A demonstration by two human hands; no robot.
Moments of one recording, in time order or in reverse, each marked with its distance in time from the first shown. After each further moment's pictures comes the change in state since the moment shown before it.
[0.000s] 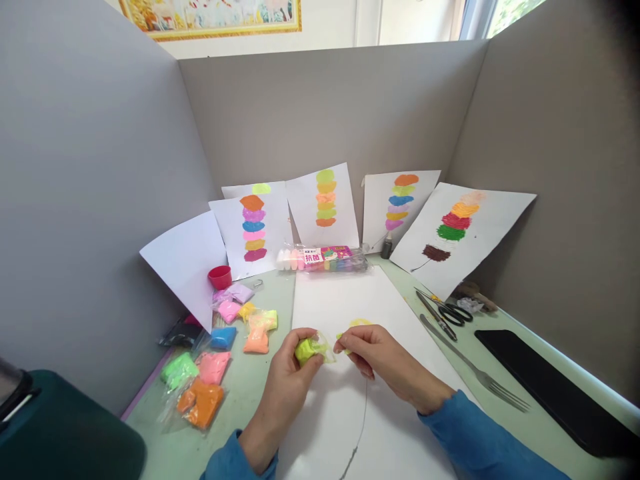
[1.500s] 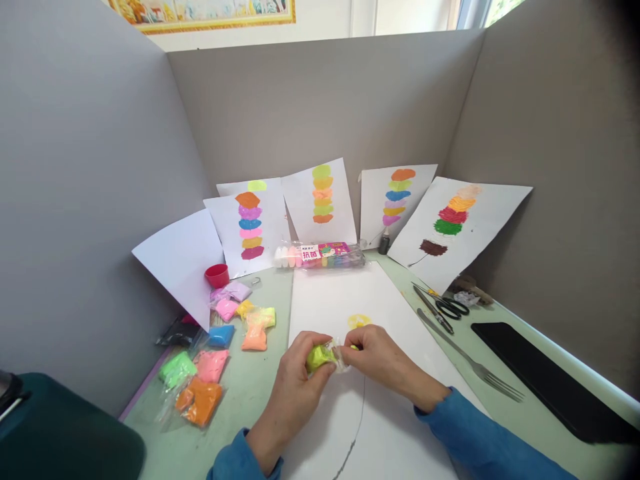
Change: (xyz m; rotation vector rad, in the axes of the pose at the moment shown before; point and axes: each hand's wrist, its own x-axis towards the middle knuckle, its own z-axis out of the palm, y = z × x) left_hand -0.007 0.014 0.010 0.293 -0.121 0.239; right_hand 0.009 0.017 -0.004 -0.574 0.139 -0.095
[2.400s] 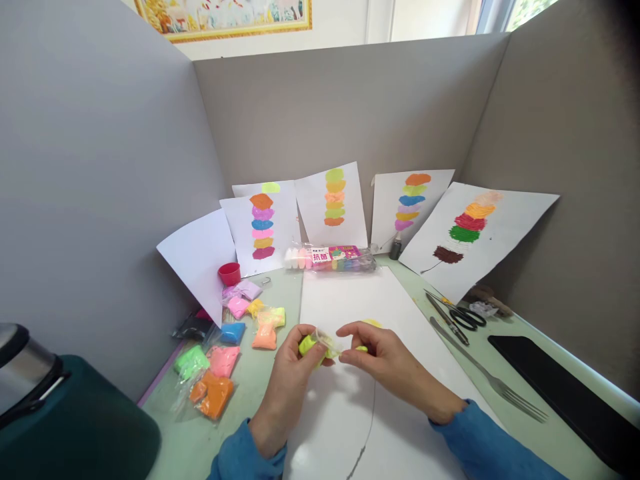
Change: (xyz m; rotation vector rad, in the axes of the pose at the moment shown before) left_hand 0.003 0.005 -0.007 -0.617 0.150 -0.257; right_hand -0.009 -0.015 -0.004 0.289 -0.042 -0.133
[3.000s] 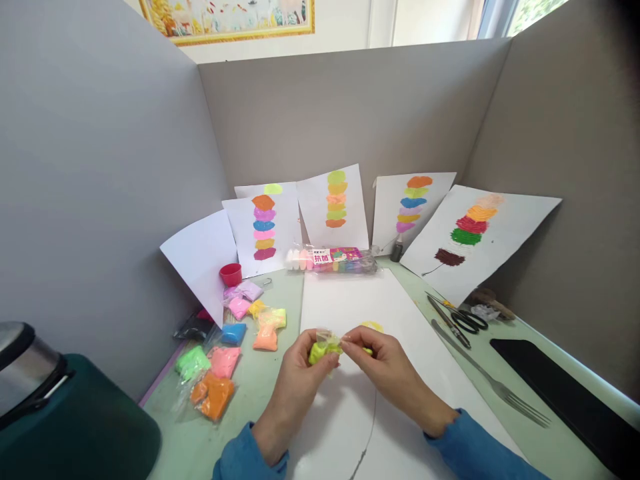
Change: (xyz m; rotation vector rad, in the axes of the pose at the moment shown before) left_hand 0.002 -0.008 -0.001 0.132 -0.090 0.003; right_hand -0.001 0.006 0.014 0.060 0.134 -0.052
